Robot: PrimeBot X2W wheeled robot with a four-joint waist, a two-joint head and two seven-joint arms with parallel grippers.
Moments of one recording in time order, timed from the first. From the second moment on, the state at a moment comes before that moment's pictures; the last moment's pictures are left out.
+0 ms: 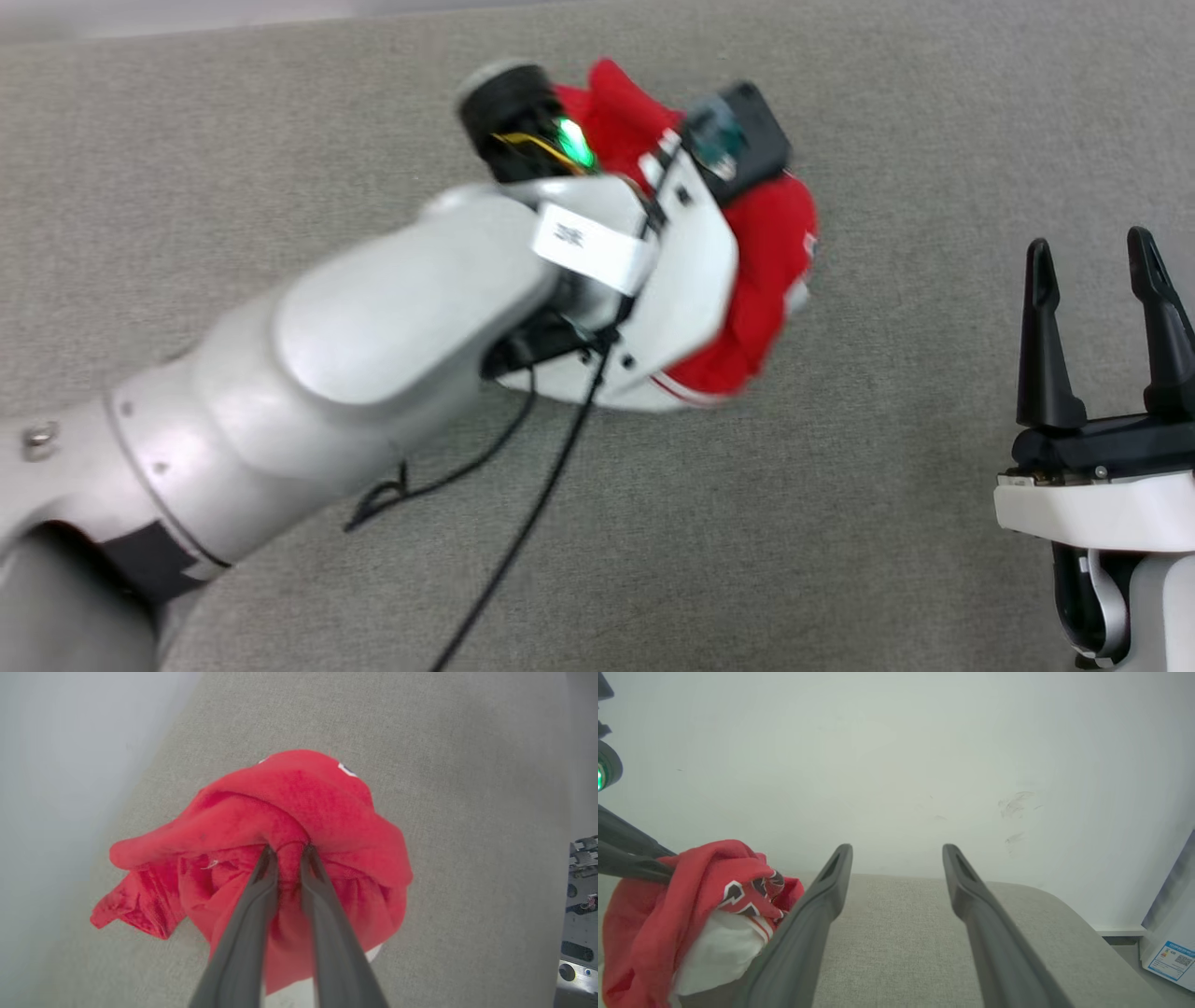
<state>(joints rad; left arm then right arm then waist) -1.31 0.41 -1.21 0.21 -0.88 -0.13 0.58 -0.17 -0.05 -0.09 -0.15 0.06 0.13 -0.26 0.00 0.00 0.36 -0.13</state>
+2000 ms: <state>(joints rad) -0.44 0.45 -0.69 0.19 -0.52 0.42 -0.26 0.05 -0.05 -0.09 -0.05 0.06 0.13 -0.26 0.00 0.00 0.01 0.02</state>
